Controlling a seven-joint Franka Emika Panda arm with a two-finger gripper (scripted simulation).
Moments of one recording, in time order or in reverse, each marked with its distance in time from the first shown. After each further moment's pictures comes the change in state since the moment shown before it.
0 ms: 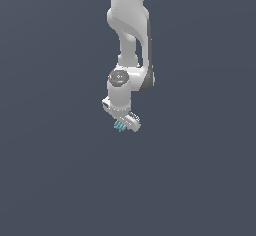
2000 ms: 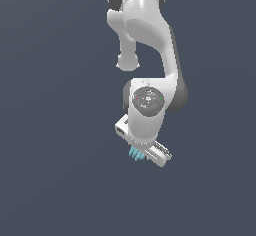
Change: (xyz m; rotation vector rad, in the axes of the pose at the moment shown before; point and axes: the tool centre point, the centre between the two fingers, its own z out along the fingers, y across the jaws) arm 0.081 -0.161 -0.070 -0.001 0.000 0.000
